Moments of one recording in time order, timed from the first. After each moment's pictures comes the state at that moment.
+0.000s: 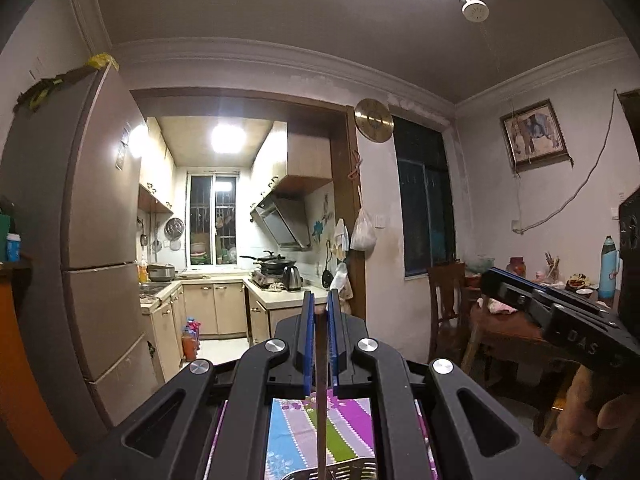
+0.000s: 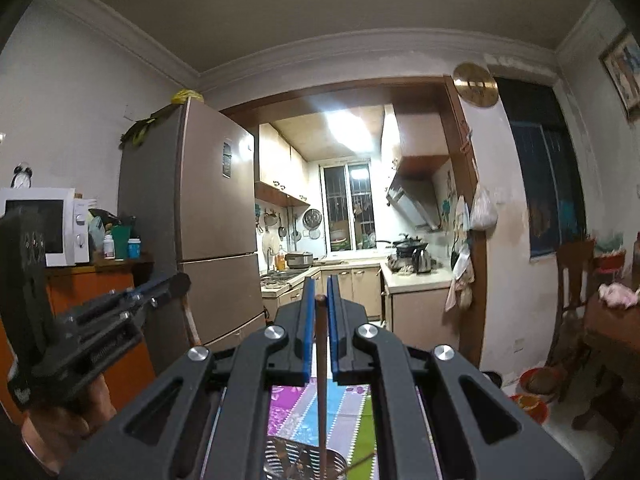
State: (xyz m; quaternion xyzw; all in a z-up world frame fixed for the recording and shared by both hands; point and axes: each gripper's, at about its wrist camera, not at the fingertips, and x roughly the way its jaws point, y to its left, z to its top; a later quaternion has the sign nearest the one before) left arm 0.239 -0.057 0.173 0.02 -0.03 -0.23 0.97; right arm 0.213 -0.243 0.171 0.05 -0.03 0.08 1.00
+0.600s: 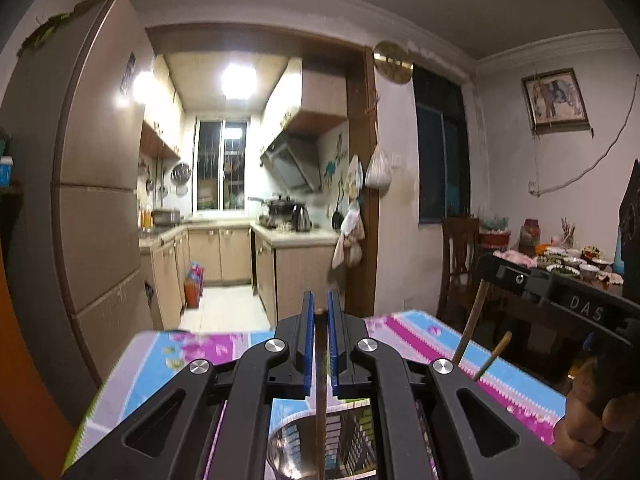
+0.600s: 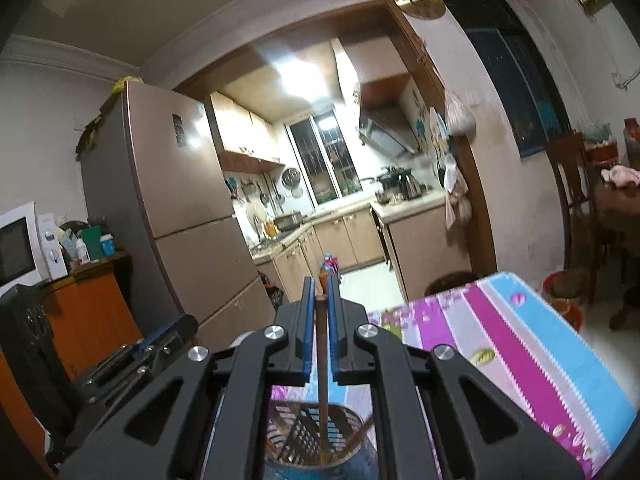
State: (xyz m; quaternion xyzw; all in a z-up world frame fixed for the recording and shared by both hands) left arm 0.324 -0.065 0.044 0.02 0.06 -0.21 0.98; right arm 0.283 -0.251 0.055 0.16 0.06 0.06 0.98
